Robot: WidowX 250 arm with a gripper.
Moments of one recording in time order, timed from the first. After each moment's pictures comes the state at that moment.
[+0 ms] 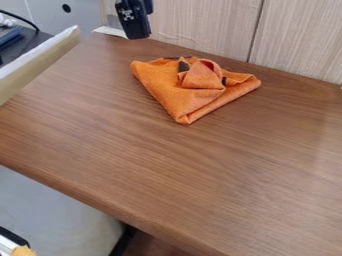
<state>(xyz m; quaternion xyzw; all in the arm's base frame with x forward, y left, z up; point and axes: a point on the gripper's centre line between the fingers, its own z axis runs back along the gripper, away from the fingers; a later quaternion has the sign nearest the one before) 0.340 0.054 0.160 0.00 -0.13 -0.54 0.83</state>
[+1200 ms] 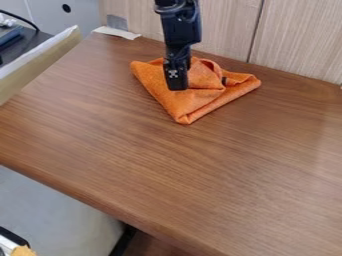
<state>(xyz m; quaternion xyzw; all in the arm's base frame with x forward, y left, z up) 0.377 0.014 0.066 -0.04 -0.09 -0.57 0.82</state>
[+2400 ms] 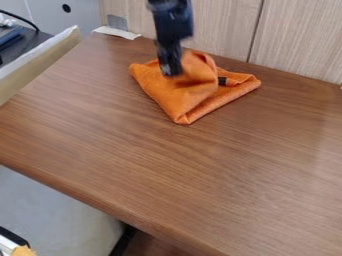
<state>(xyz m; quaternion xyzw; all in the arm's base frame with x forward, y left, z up) 0.371 0.032 0.090 -0.01 -0.11 -0.55 0.83</state>
